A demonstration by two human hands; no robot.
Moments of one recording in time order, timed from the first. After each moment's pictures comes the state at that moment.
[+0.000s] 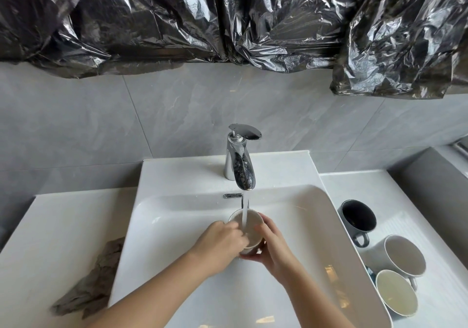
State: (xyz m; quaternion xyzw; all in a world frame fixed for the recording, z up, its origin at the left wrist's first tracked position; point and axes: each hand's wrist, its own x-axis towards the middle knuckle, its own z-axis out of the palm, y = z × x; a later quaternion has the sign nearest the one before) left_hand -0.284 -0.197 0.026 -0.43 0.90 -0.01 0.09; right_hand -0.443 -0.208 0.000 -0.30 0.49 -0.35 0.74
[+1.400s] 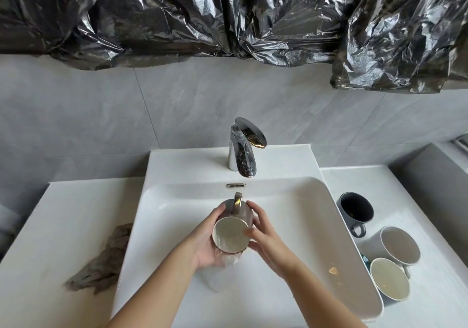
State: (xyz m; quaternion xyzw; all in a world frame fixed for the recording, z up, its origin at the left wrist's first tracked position) left_hand -0.271 -0.179 0.015 -0.53 0.10 0.78 -0.32; right_hand -0.441 -0.187 0.009 -0.46 0.43 -0.29 0.72
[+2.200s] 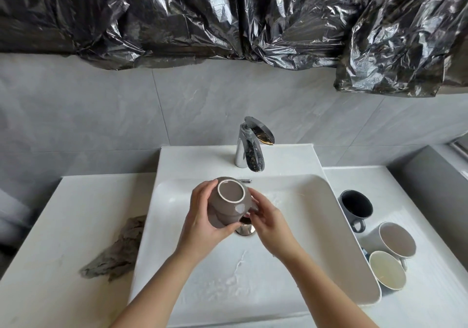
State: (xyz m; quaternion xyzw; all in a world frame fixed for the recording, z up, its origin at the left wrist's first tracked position) left_hand -0.251 -0.141 0.032 -0.56 0.62 0.19 -0.52; right_hand -0.423 -0.174 0.052 -0.64 0.41 -0.37 0.54
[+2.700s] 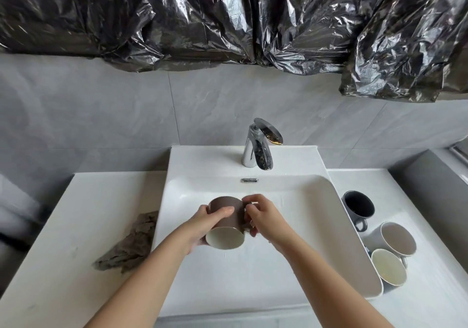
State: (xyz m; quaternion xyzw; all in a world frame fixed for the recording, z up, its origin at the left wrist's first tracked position) left_hand -0.222 -0.134 0.057 -0.66 0.29 0.62 -0.30; right_hand -0.392 -0.169 0.080 -0.57 0.56 -0.24 0.55
